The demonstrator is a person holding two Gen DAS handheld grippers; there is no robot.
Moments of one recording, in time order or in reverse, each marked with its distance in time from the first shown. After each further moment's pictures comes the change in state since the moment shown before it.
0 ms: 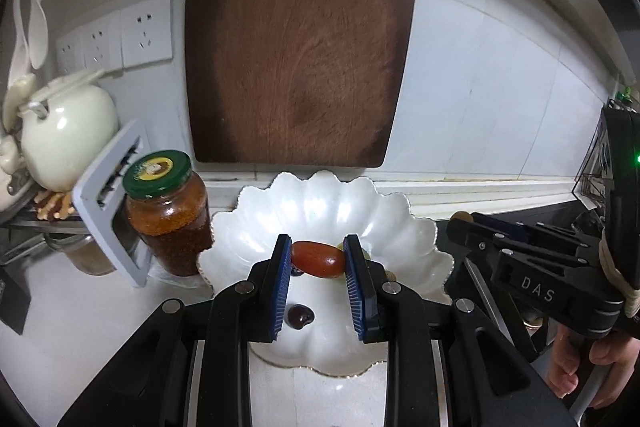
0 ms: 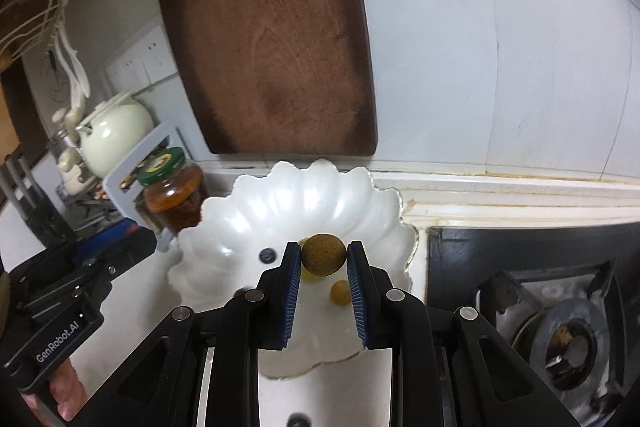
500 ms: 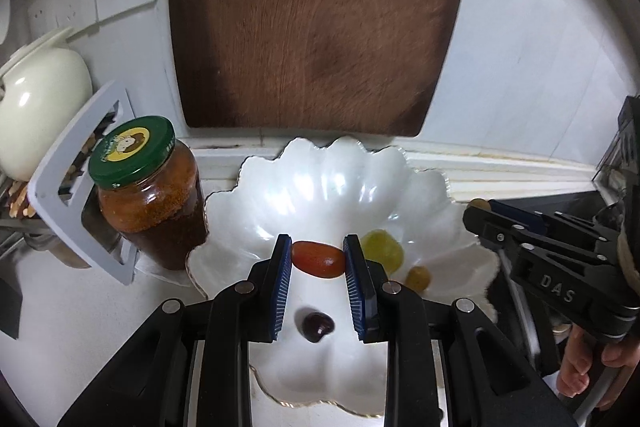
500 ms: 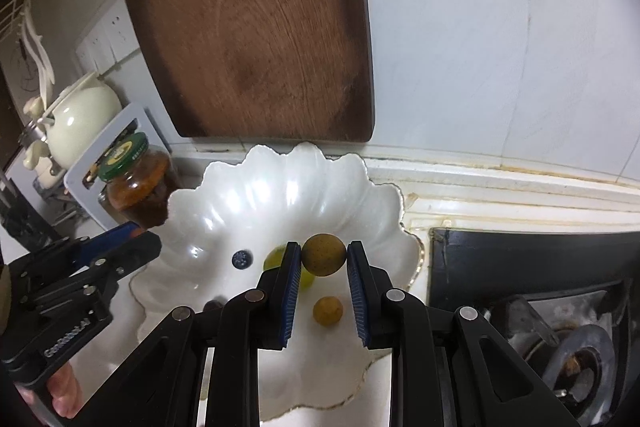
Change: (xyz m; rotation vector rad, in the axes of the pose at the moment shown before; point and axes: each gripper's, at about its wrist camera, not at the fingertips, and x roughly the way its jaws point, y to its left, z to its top) left arm 0.073 0.015 0.018 -0.019 0.178 0.036; right arm 0.059 -0.006 0.016 0.002 0.118 -0.015
